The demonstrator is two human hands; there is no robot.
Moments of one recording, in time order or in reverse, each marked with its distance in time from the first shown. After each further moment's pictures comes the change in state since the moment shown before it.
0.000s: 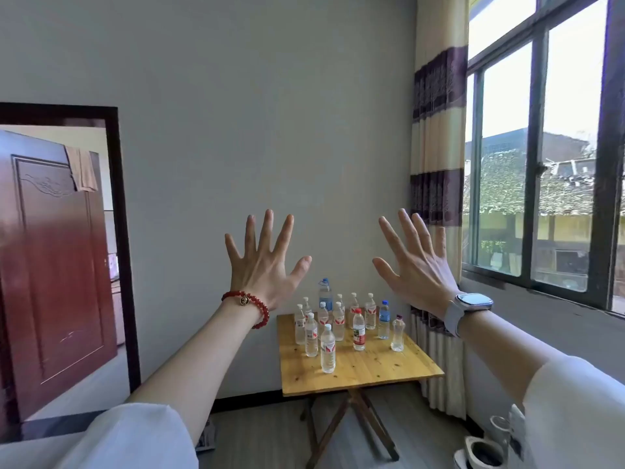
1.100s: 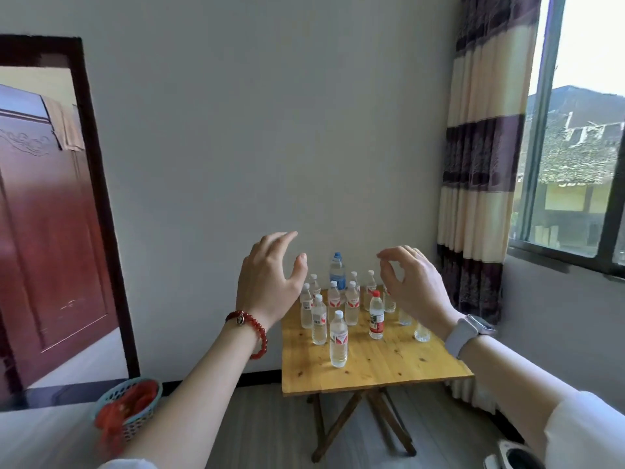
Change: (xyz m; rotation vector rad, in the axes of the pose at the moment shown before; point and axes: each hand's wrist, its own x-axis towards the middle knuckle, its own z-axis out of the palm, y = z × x) left_hand 0.094 -0.026 0.214 -0.452 0.233 -0.032; right_hand 0.092 0.045 0.234 0.481 0.114 0.102
